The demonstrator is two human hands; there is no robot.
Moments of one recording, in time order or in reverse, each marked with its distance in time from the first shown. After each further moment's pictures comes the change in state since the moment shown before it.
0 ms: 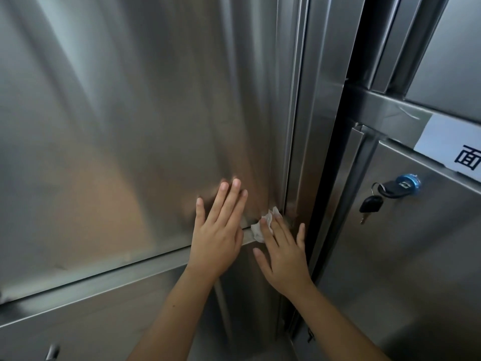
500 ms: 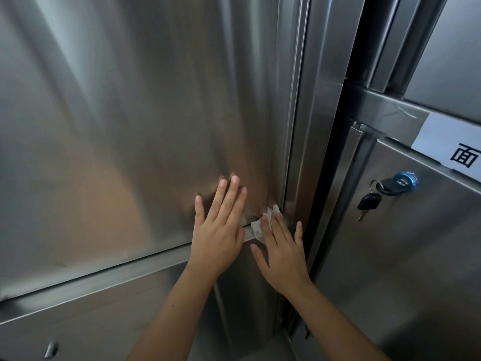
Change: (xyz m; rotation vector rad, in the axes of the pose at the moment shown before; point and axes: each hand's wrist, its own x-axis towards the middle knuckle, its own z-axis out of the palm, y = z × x) left_hand 0.001 0.004 -0.006 -0.023 0.019 -0.018; right_hand 0.000 -0.008 -0.005 -0.066 -0.045 0.047
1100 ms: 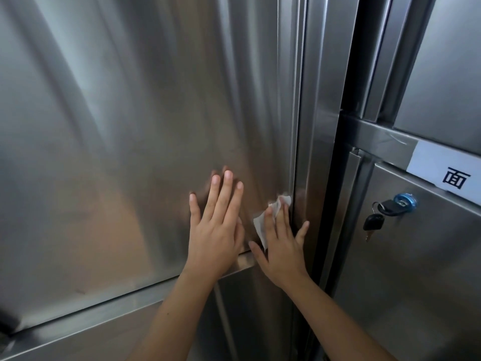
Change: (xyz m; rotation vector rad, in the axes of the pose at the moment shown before) left_hand 0.035 -0.021 -0.037 0.014 0.132 -0.009; right_hand 0.046 -0.016 -0.011 -0.026 0.139 0.043
